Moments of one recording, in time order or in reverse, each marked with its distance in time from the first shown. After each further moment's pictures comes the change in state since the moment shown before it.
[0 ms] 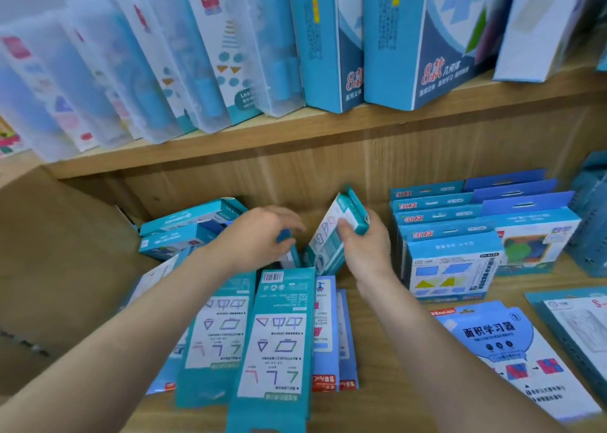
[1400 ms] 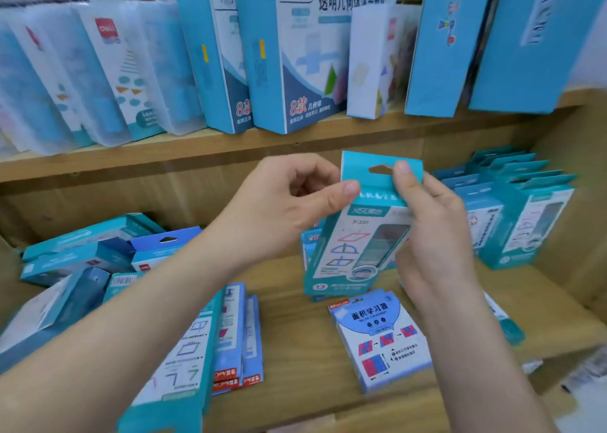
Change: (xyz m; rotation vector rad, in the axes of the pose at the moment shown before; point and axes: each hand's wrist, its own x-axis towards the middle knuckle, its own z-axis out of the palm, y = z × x) left_hand 0.005 0.198 -0.083 -1.025 0.255 0.152; right_hand -0.087 -0.119 -0.171 0.478 0.019 -0.303
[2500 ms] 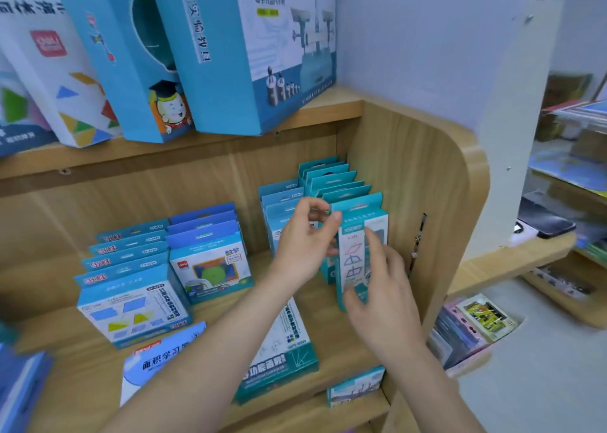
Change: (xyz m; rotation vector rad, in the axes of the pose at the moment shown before) left_hand 0.155 -0.034 0.338 -0.236 0.128 -0.259; right_hand 0.051 -0.013 -0.322 -1.347 0.021 -0.155
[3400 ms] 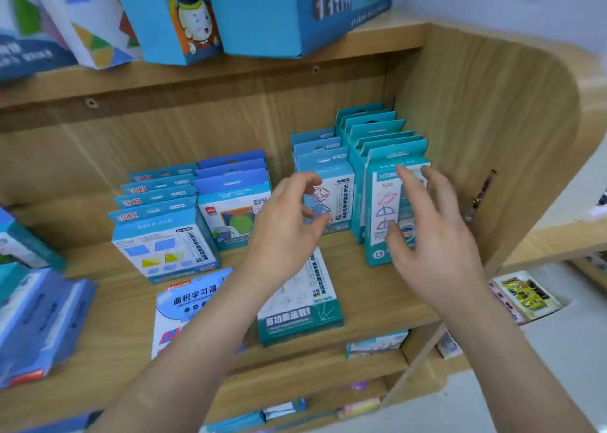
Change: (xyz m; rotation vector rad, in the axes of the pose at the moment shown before) left_hand -0.040 -0.022 -0.052 0.655 0.168 0.201; right_hand 0.024 -0.001 -0.020 -0.108 0.010 -0.178
